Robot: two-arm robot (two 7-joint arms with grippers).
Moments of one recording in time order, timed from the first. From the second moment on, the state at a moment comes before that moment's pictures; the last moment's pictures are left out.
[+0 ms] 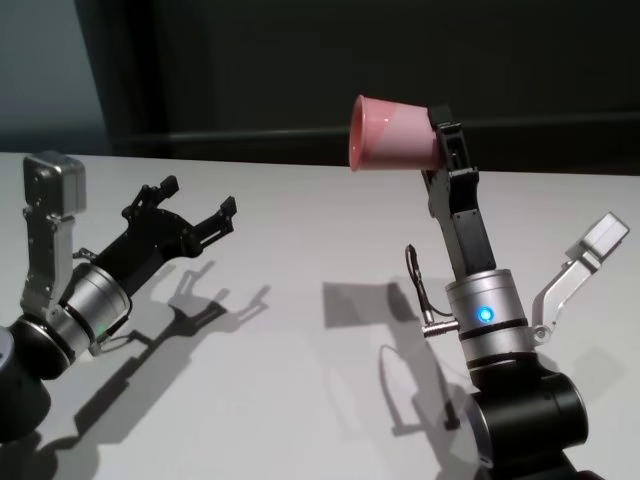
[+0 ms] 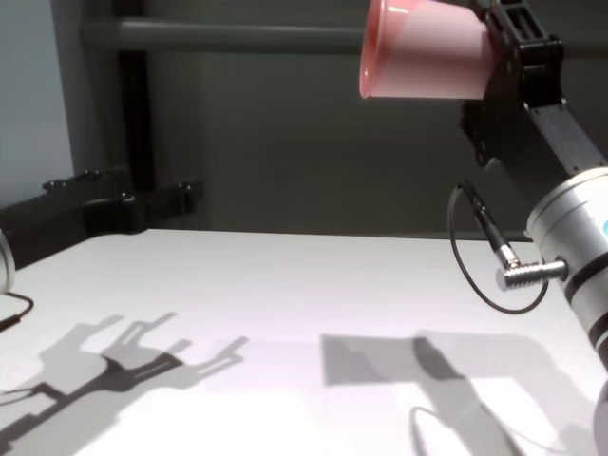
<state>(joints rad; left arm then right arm) -0.23 0.56 0.45 -1.47 -0.61 -0.06 -0.24 0.12 0.00 -0.32 -1.48 1.49 -0.11 0.50</state>
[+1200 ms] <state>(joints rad) -0.19 0.52 0.44 -1.45 -0.58 -0.07 -0.19 0.12 0.01 -0.32 -1.48 1.49 -0.12 0.49</state>
